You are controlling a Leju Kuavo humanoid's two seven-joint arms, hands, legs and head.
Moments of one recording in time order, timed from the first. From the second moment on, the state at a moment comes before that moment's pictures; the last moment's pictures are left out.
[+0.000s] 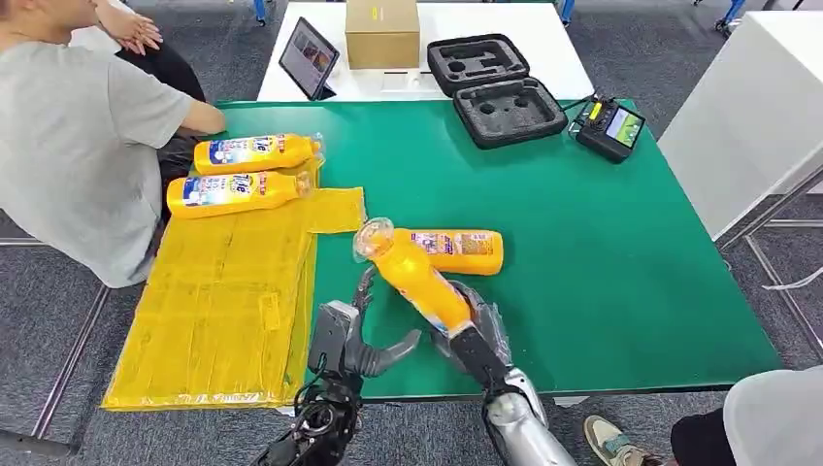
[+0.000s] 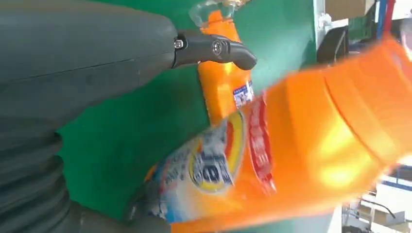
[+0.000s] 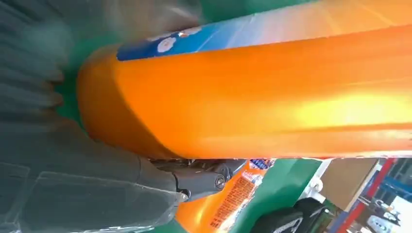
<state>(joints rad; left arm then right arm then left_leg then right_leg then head) -0.27 -0.28 -0.58 -0.91 0.32 0.43 -0.61 -0.26 0.15 0.05 -0.73 0.42 -0.41 -0.70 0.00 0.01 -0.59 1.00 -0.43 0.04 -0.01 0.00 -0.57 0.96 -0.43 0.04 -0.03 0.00</state>
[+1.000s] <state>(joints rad) -0.32 -0.31 -0.57 -0.97 0.48 0.39 -0.62 -0.35 0.22 0.22 -0.55 0.45 -0.52 -0.70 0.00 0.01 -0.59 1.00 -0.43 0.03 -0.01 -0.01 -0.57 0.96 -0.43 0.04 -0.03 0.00</state>
